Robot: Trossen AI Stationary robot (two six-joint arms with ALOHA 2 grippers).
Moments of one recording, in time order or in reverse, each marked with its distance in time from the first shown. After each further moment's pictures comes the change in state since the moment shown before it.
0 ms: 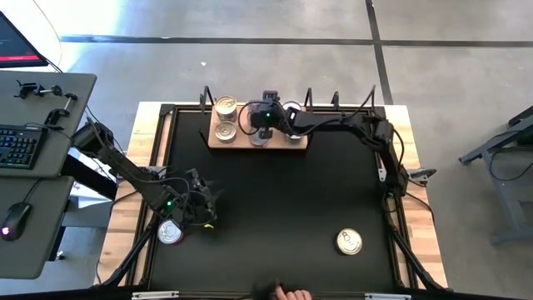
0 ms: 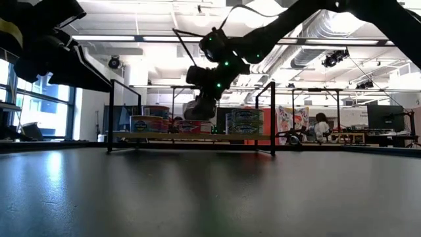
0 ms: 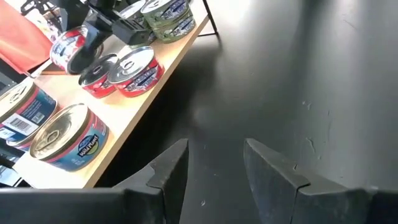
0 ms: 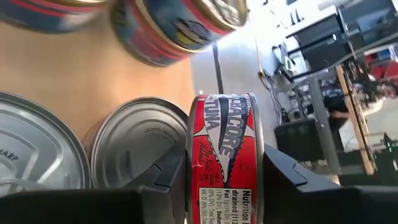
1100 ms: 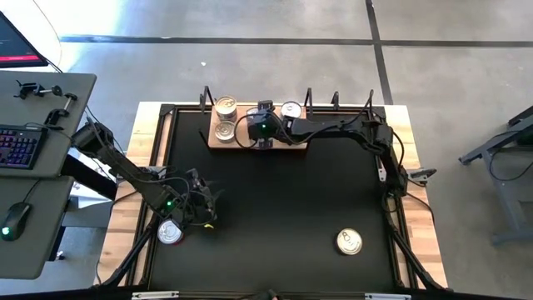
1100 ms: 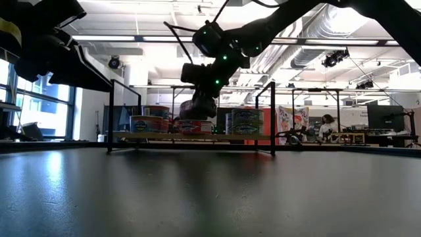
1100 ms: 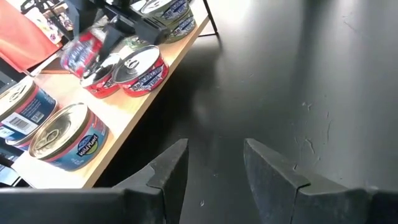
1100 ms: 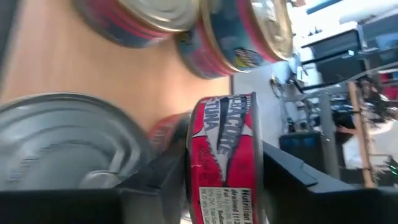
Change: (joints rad) left arm 0.000 0.000 0.000 0.002 0.000 -0.006; right arm 0.088 -0.007 0.003 -0.104 0.025 -0.022
